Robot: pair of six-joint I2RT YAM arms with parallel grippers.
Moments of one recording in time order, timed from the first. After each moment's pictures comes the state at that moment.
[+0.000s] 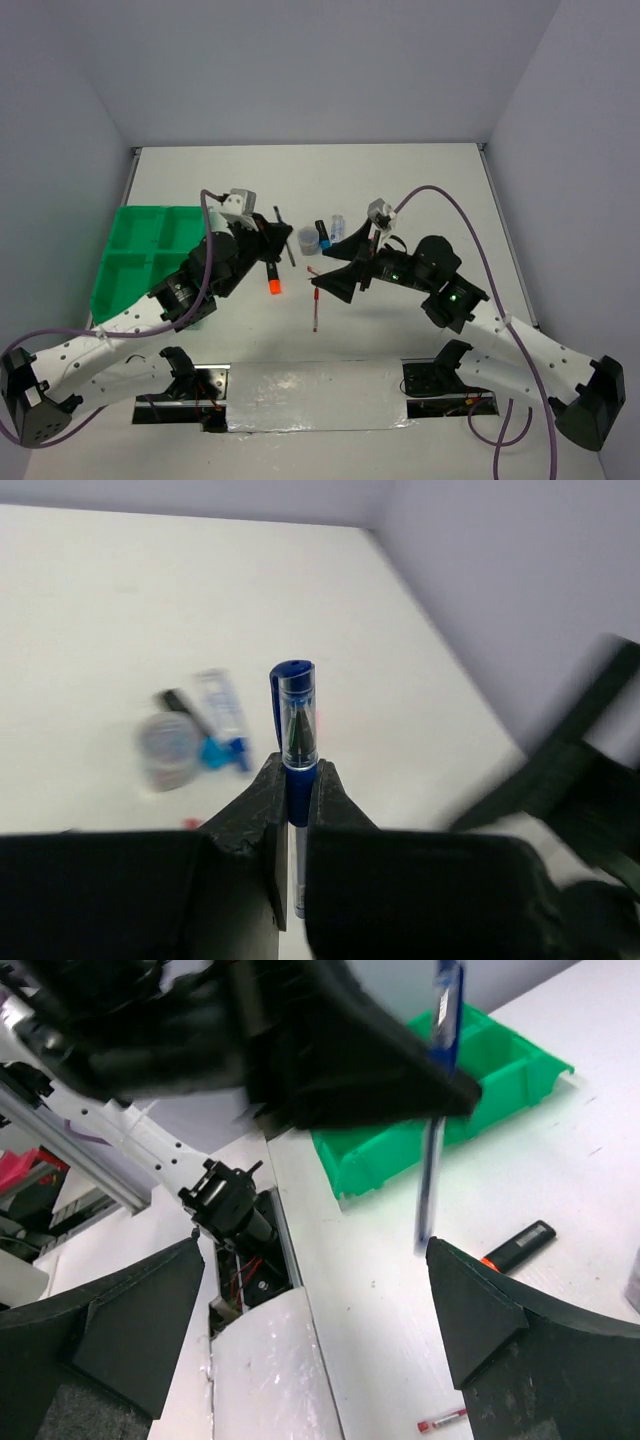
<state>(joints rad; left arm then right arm) -0.88 0.91 0.76 0.10 -0.27 -0.50 0.78 0.87 0.66 0.28 -0.48 0.47</state>
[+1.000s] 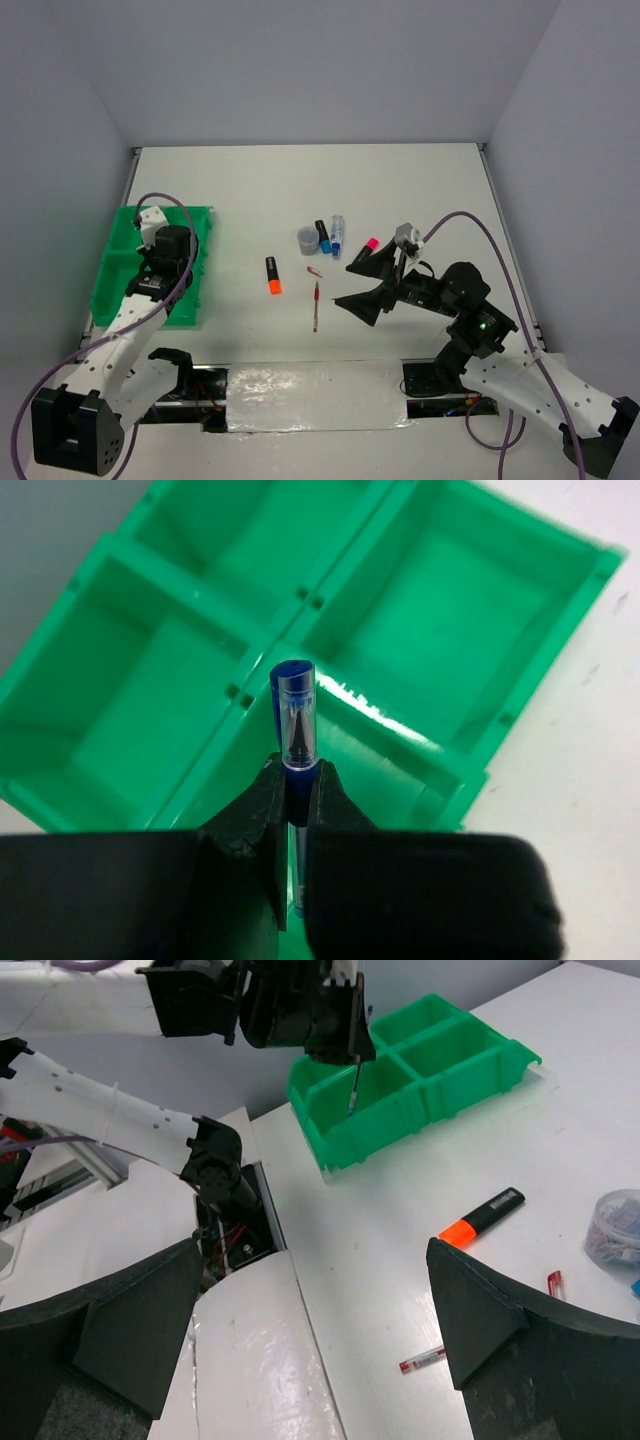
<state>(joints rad) -0.14 0.88 0.60 -0.37 -0.69 -0.39 0.78 0.53 0.53 0.08 -0.44 0.37</state>
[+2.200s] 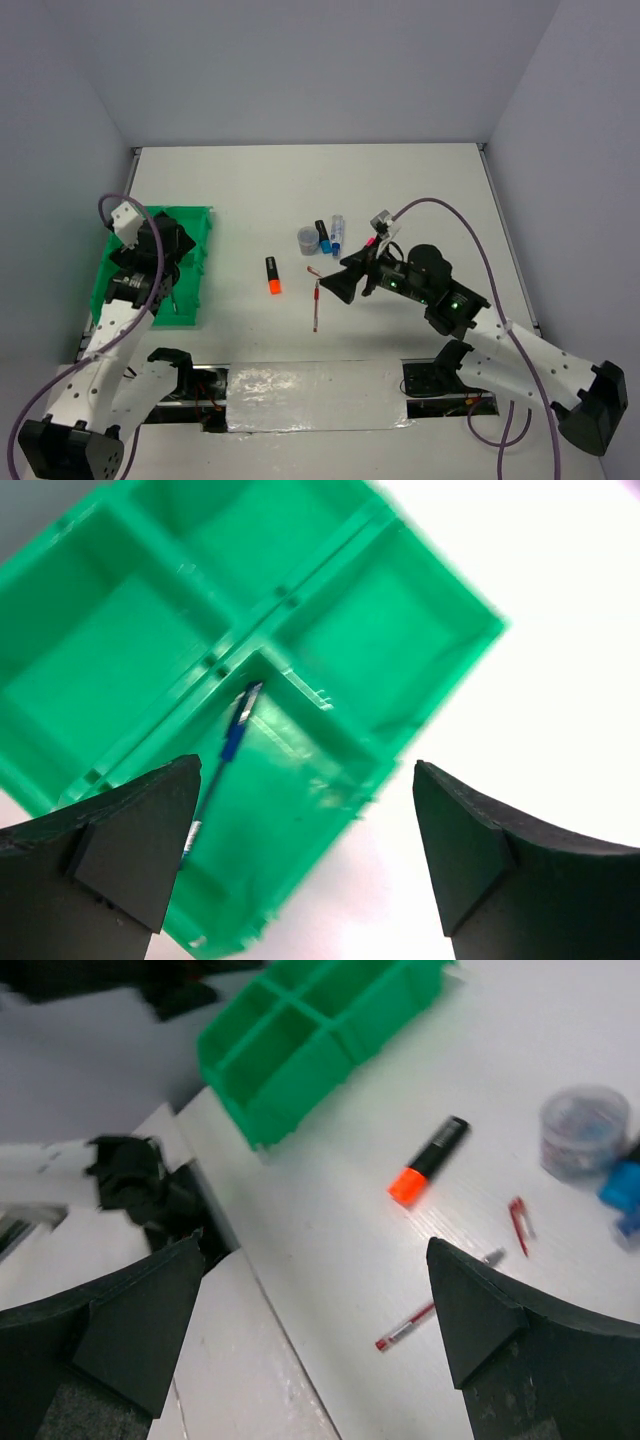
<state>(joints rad) -0.14 0.81 0.71 -0.59 -0.65 -0.73 0.79 0.74 0.55 0.09 -0.30 0.44</state>
